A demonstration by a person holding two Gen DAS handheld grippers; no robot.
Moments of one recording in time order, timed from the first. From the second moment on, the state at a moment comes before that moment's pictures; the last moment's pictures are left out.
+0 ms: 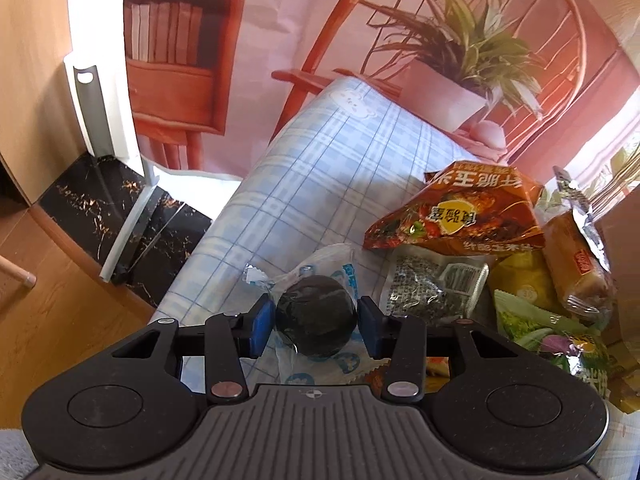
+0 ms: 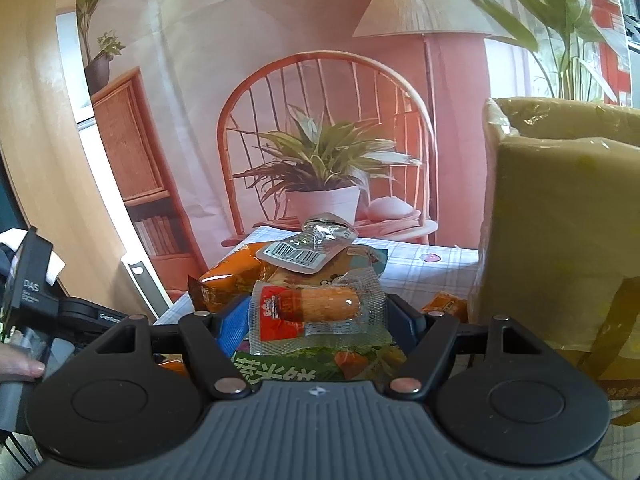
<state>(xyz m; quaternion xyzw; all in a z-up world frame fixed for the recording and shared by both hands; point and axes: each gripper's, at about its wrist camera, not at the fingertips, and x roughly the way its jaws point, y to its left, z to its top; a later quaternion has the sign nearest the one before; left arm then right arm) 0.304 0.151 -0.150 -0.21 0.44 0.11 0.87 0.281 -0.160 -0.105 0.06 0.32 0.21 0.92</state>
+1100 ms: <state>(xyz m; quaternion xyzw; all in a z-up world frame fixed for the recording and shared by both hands) 0.286 0.085 -0.041 -0.14 0.33 0.03 0.93 0.265 -0.197 -0.075 0.09 0.28 0.19 0.94</state>
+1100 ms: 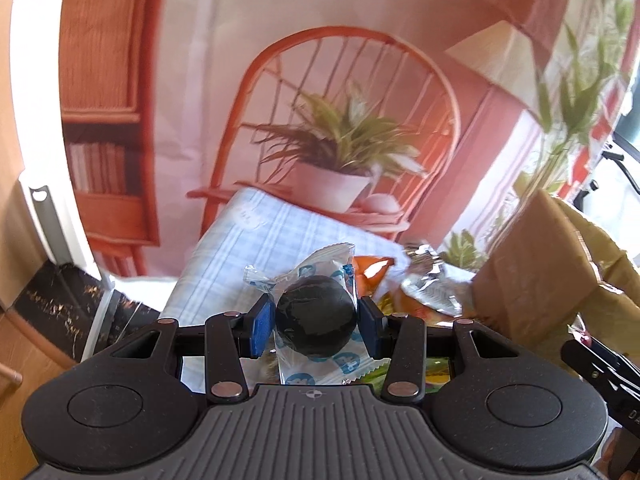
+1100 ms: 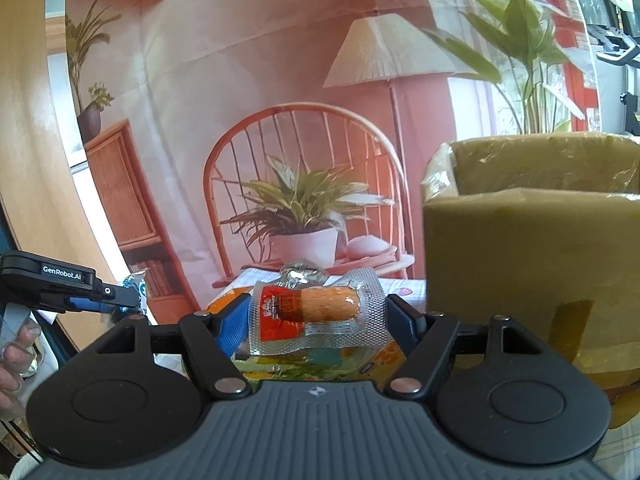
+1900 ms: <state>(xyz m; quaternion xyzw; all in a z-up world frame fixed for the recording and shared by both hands) 0.324 -0.074 0.059 -0.09 0.25 -0.16 0.95 0.290 -0.289 -0.005 0.05 0.20 0.12 0.97</state>
